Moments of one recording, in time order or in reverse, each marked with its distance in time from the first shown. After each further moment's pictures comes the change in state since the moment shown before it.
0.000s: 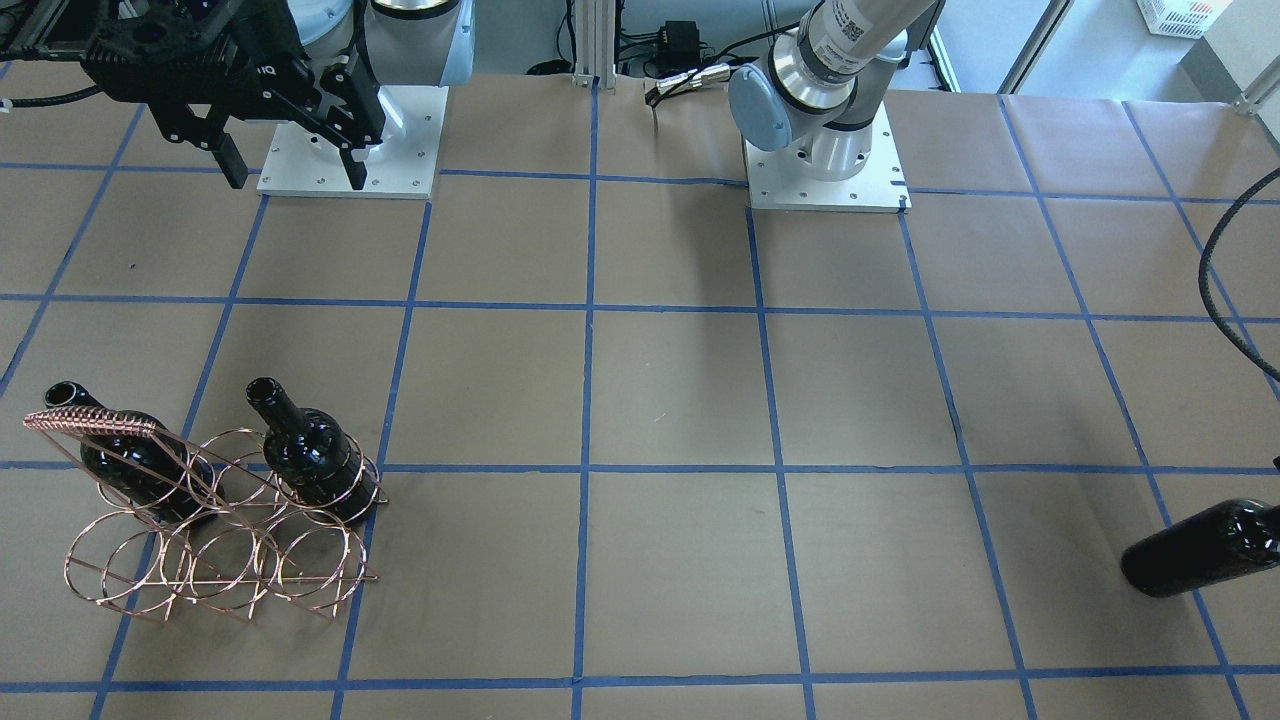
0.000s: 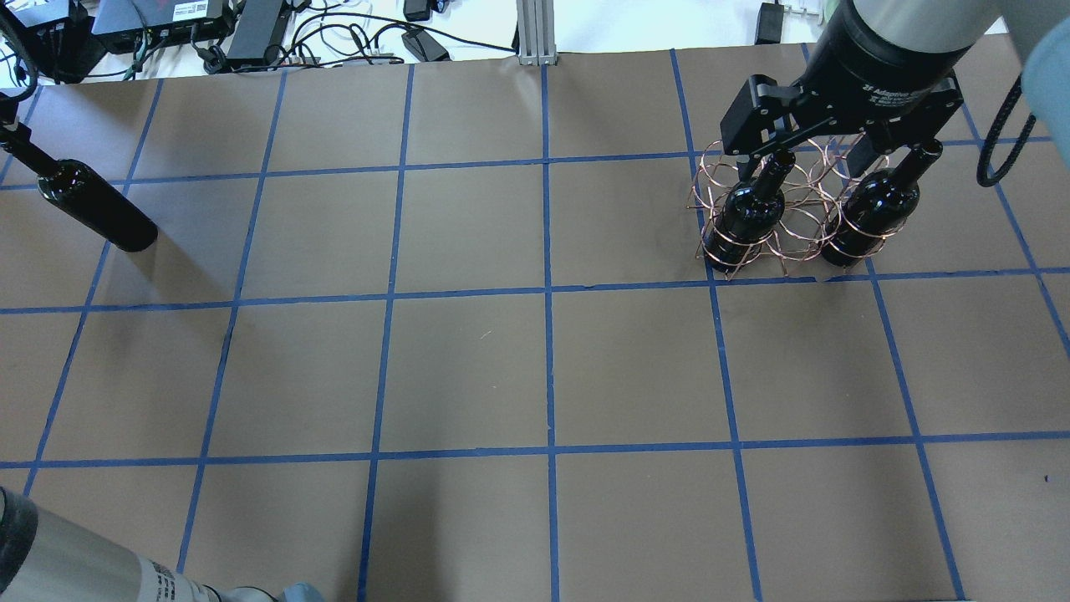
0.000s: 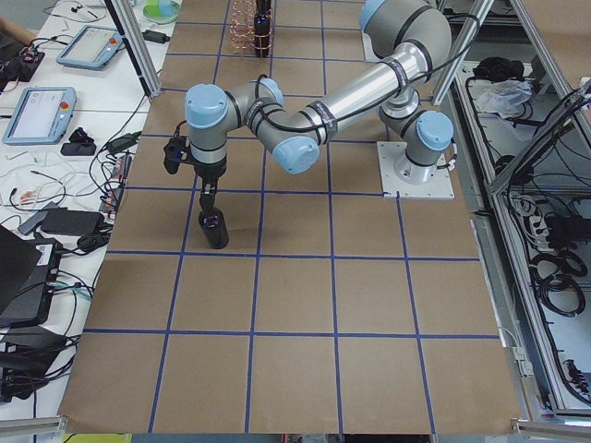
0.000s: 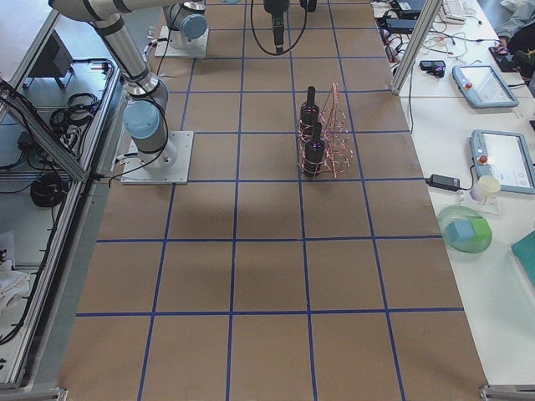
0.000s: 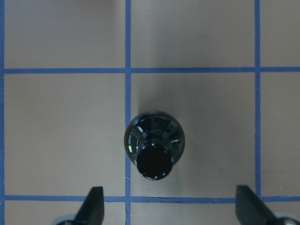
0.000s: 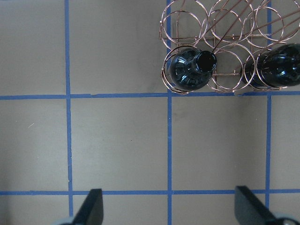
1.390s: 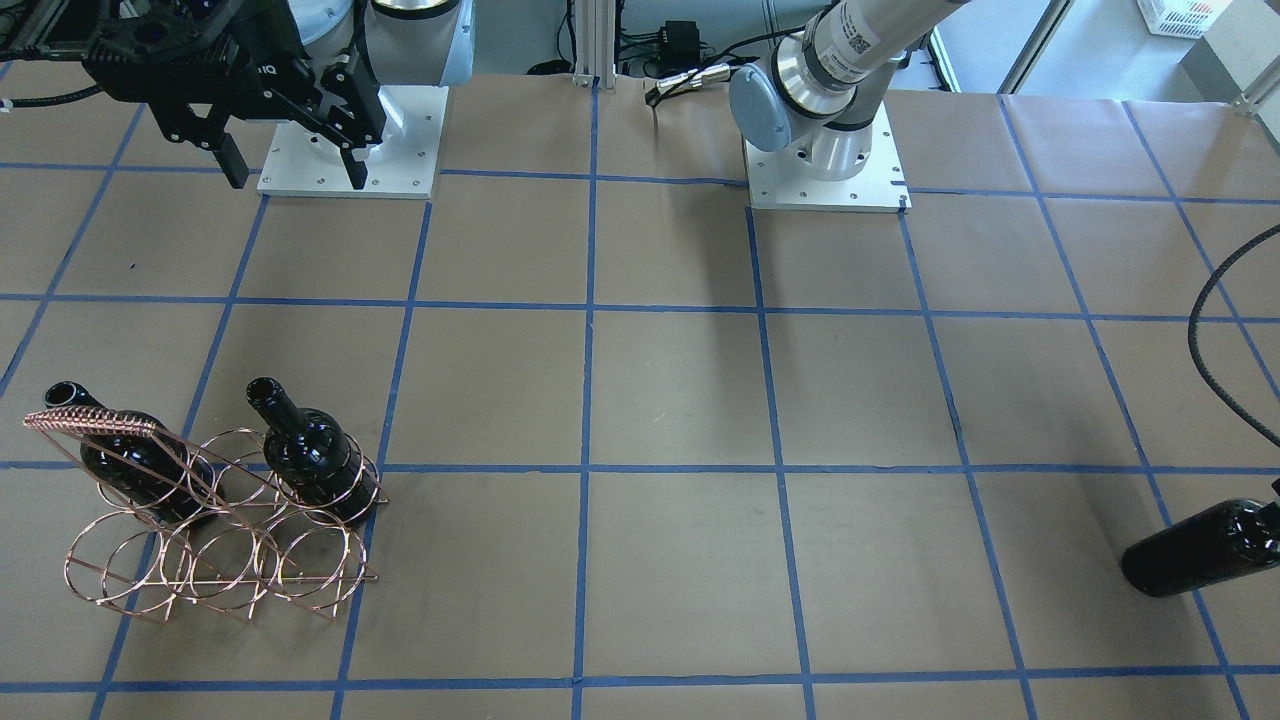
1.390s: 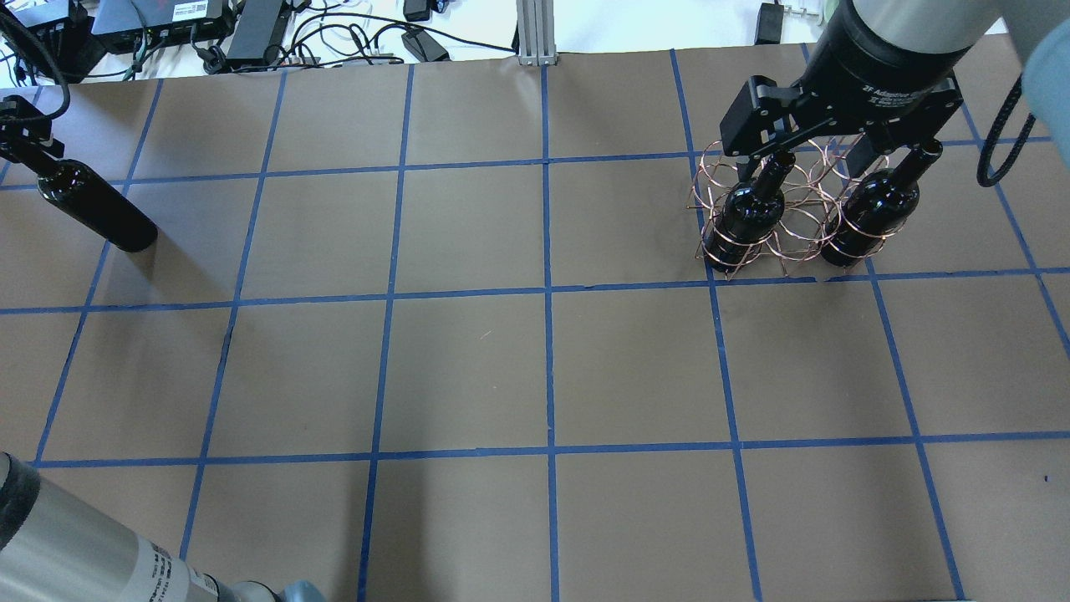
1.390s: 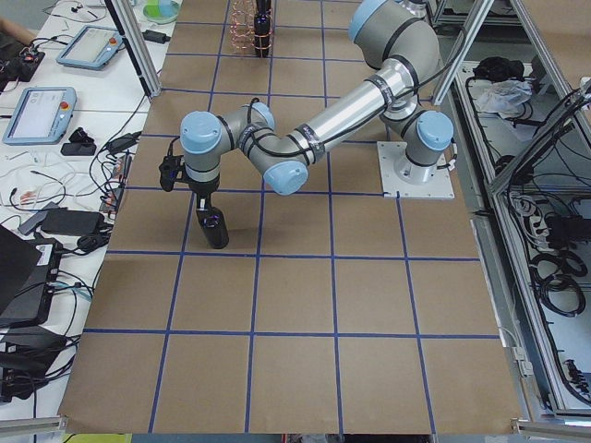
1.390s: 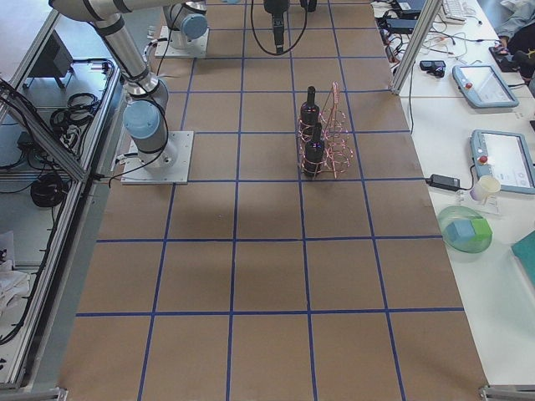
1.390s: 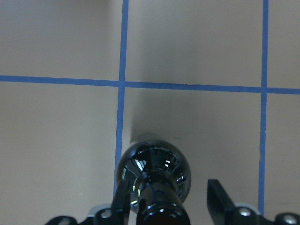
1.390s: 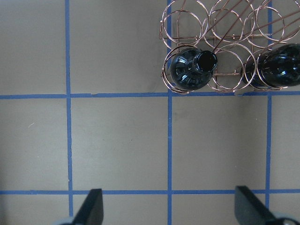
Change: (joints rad) left arm 0.002 -0.064 -0.009 0.065 -0.054 -0.045; right arm 0.000 0.000 0.000 0.001 0.001 -0.001
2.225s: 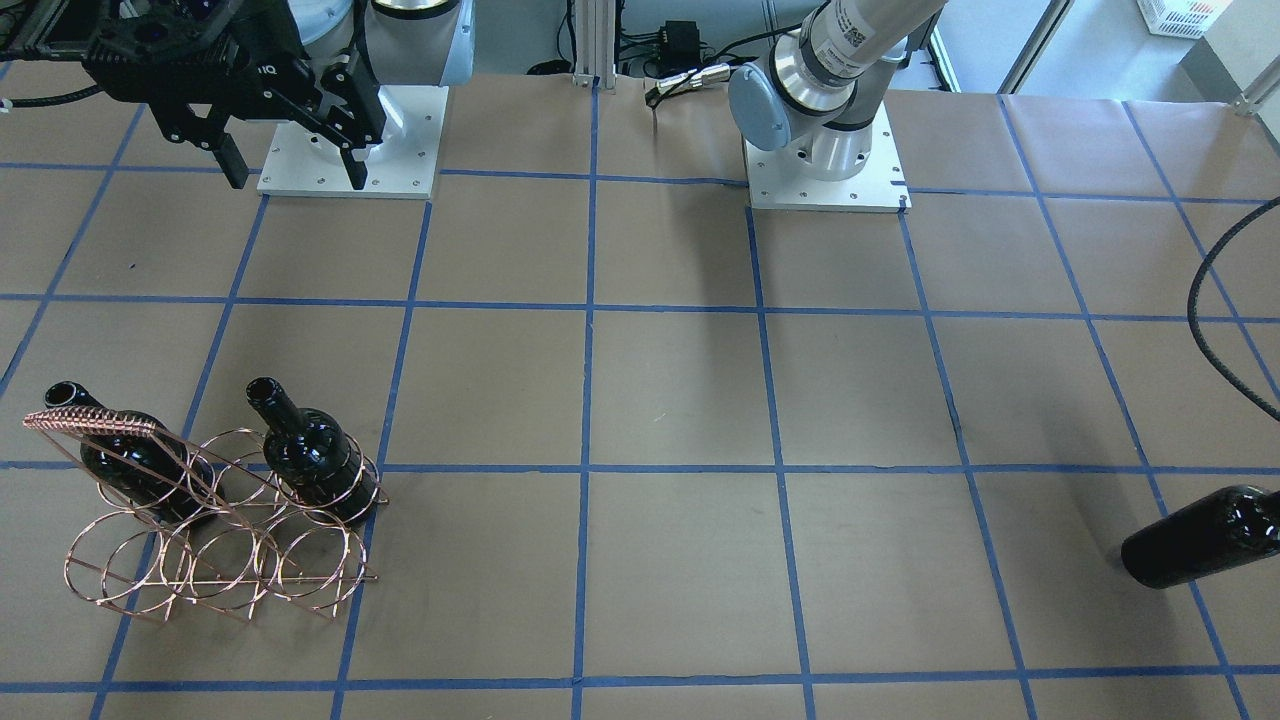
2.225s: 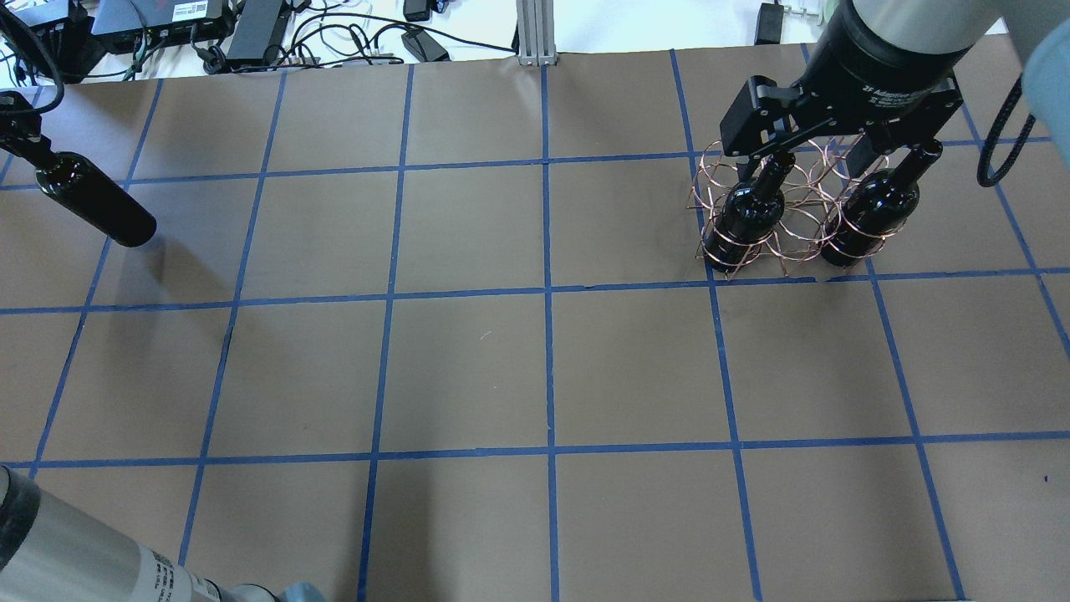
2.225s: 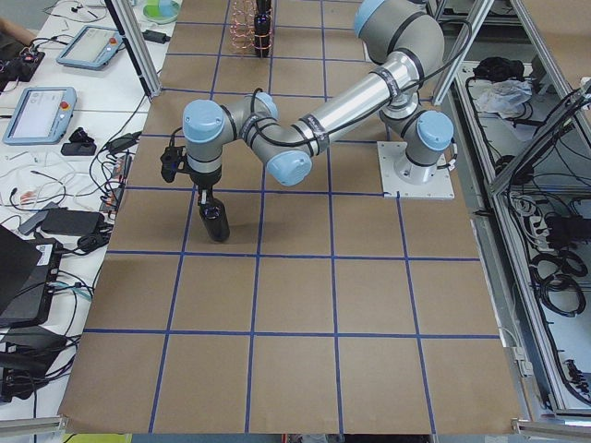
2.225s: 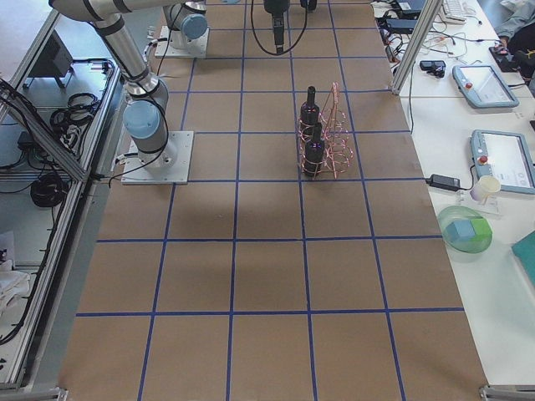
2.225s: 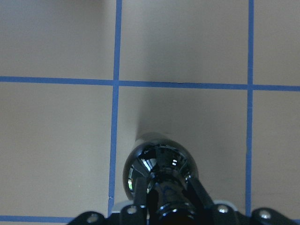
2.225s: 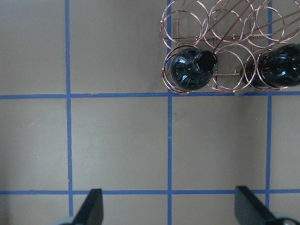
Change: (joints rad) left arm -0.022 0.063 -0.007 -0.048 0.007 -0.010; right arm 0.000 0.000 0.000 0.000 0.000 0.000
